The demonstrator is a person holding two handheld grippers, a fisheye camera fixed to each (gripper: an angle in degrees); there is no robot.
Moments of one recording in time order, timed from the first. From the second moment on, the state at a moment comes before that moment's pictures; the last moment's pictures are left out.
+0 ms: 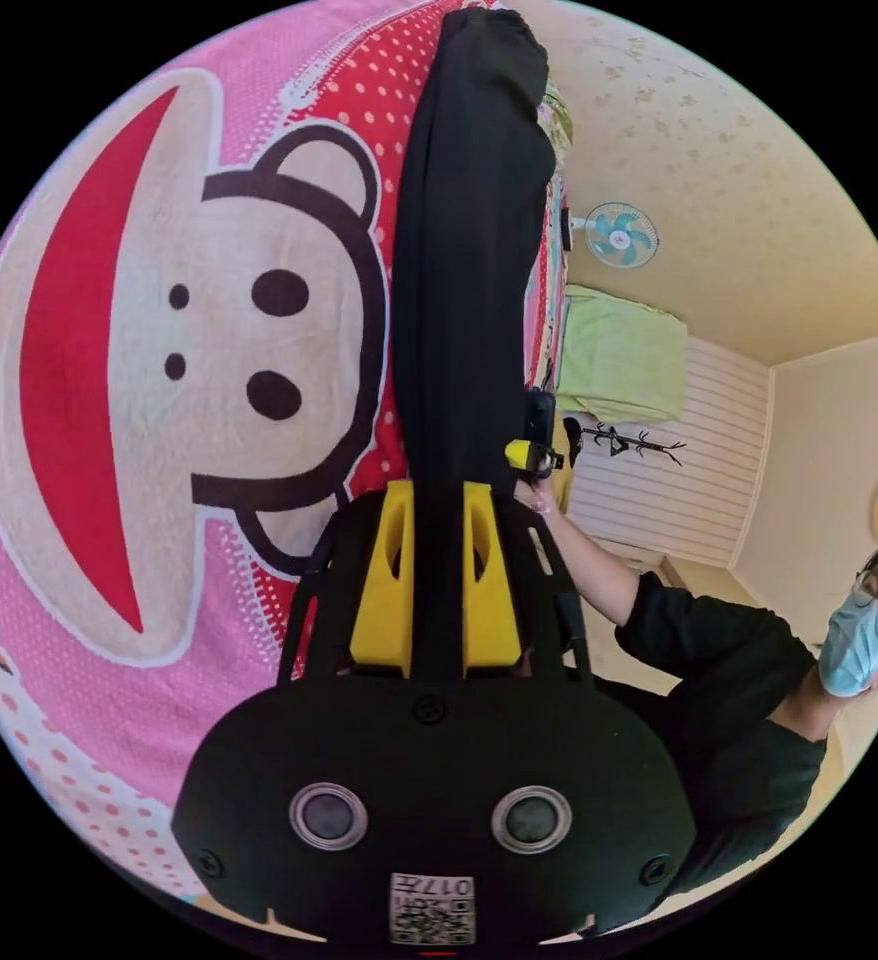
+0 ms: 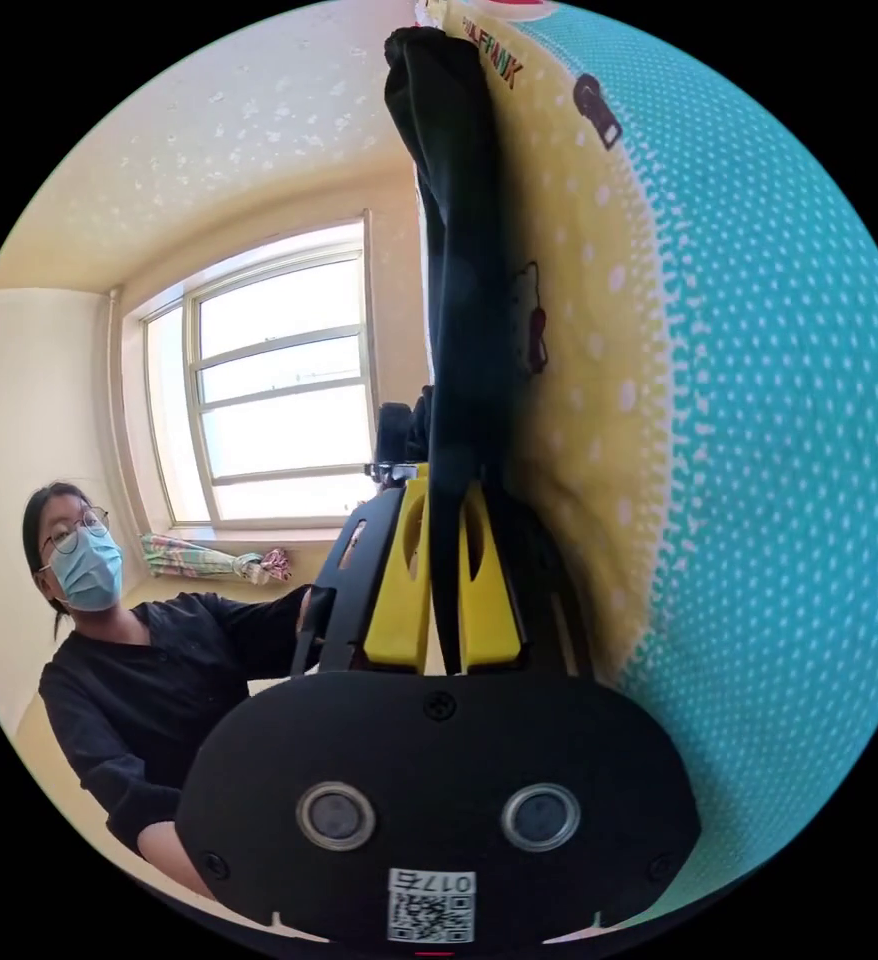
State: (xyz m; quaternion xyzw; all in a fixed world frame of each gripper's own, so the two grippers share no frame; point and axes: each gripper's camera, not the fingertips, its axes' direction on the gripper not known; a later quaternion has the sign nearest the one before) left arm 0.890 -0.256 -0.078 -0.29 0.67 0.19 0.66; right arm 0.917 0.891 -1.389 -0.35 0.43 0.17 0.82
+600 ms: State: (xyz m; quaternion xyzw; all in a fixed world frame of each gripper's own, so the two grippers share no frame) left arm 0.713 -0.030 -0.470 0.14 0.77 0.23 0.58; right arm 0.527 0.942 -1.130 -0.52 0.25 -0.02 0.81
